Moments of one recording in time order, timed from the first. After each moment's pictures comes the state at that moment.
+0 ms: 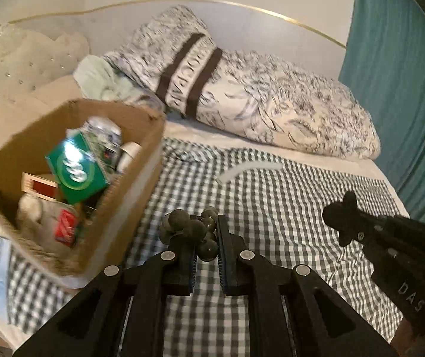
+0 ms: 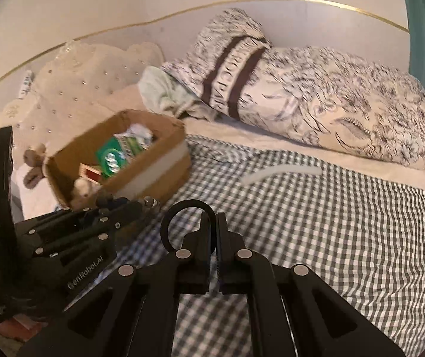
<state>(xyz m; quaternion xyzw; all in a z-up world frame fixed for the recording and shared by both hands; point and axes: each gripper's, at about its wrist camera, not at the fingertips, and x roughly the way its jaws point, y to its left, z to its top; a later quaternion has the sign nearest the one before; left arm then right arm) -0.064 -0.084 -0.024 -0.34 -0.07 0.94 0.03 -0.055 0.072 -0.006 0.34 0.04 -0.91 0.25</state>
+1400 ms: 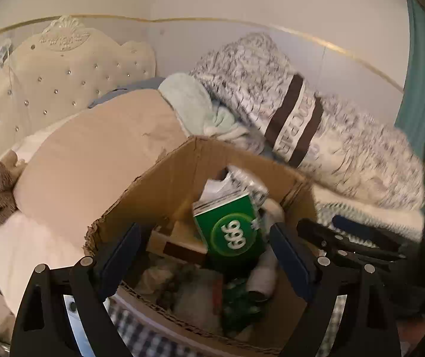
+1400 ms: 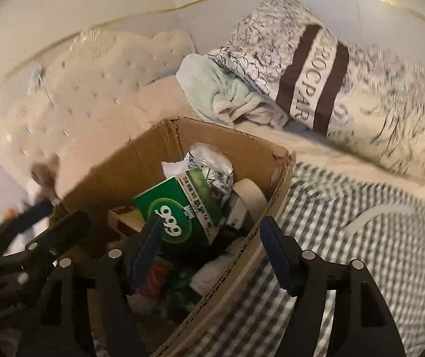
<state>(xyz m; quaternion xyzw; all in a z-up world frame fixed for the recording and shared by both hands) -0.093 -0.275 -0.008 -0.30 -0.11 0.94 -0.07 -0.148 -0.106 -0.027 0.37 0.01 -0.88 0.30</state>
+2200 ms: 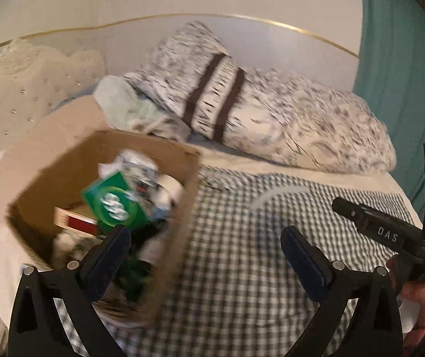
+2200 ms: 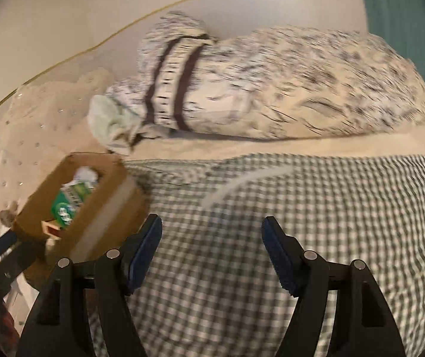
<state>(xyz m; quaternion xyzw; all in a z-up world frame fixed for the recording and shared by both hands) -0.091 -0.109 -0.006 -0.33 -0.04 0.94 0.01 -0.143 0.113 -0.029 0.37 -0.07 -0.92 0.15</state>
